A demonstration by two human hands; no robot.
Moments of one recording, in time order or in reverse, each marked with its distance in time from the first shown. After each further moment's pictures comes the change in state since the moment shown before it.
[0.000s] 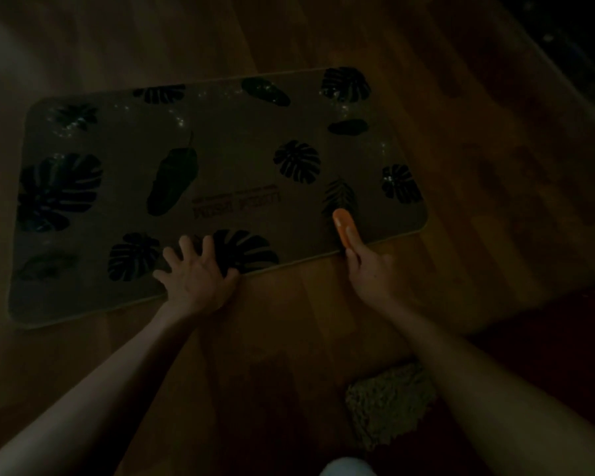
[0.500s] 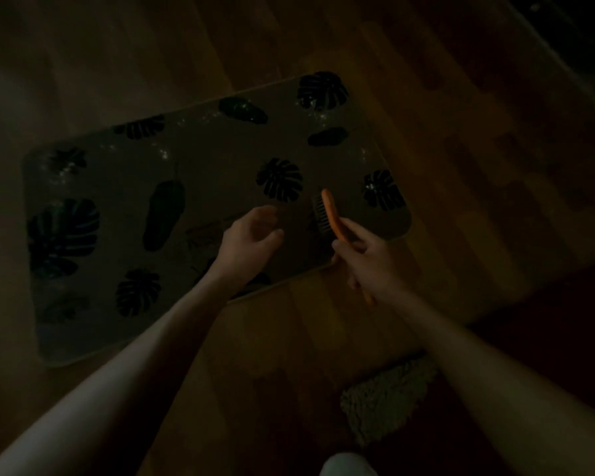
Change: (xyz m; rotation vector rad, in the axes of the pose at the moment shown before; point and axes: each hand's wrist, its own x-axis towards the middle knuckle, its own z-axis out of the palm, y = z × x) left_hand 0.003 0.110 -0.092 -0.814 -0.126 0.260; right_hand 0.001 -0.039 -0.082 0.812 -0.139 0.163
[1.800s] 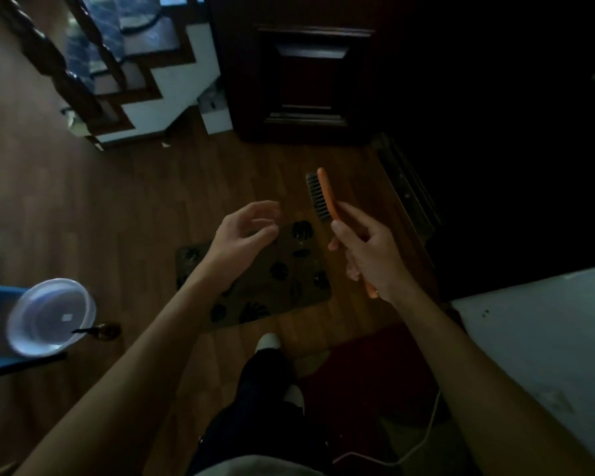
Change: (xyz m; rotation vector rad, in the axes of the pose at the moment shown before) left_hand -0.414 0.658 -0.326 -0.275 -0.006 0.311; right_hand -0.471 -0.687 -0.227 0.085 -0.165 -0.277
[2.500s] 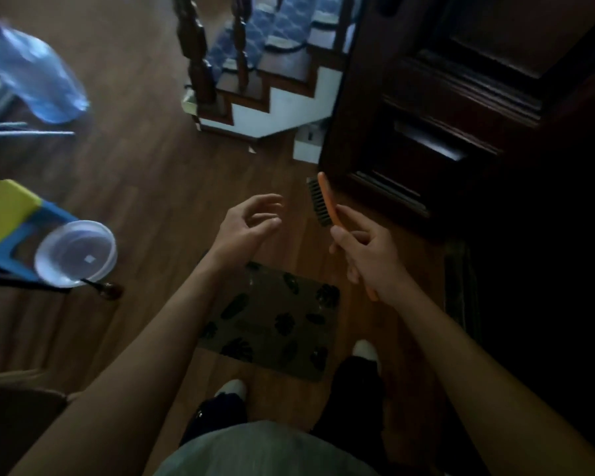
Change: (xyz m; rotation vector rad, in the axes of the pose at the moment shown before) left_hand 0.168 0.011 -0.085 -0.149 0.586 -0.075; right_hand 0.274 -0.108 0.037 -0.317 -0.402 -0.014
